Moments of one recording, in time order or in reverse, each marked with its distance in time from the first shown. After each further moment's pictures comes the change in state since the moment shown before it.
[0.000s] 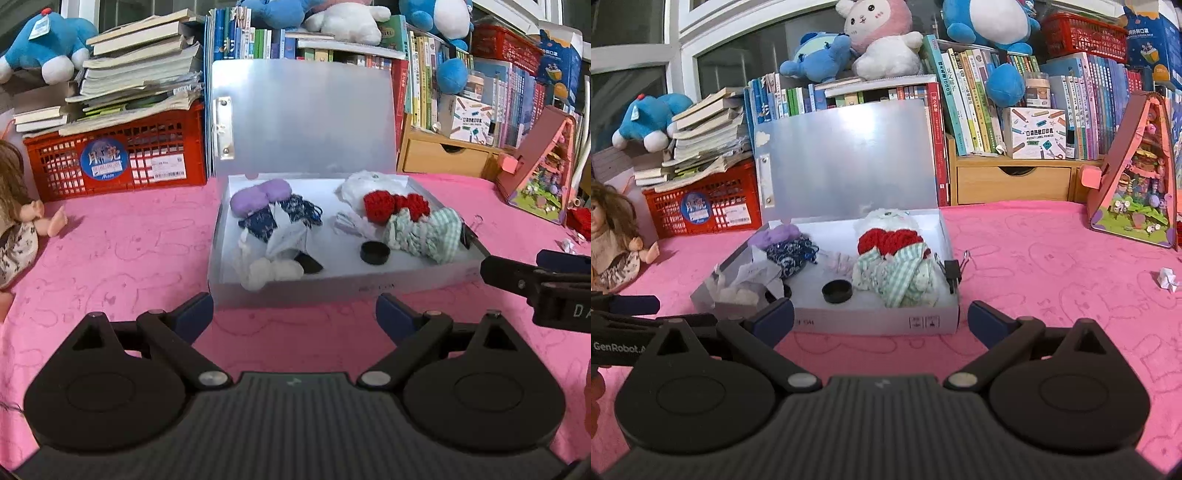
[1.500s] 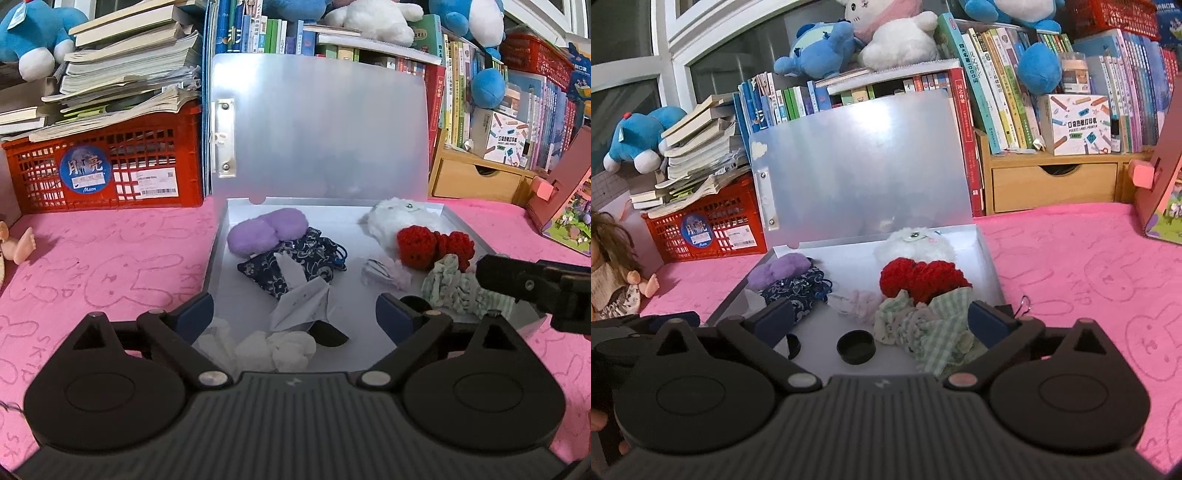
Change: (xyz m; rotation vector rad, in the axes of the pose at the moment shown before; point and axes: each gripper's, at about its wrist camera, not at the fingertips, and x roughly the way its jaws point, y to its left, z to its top) left arm 0.084 0.009 0.042 -0.040 -0.032 0.026; right arm 0.077 0.005 0.038 0.059 0.009 0.073
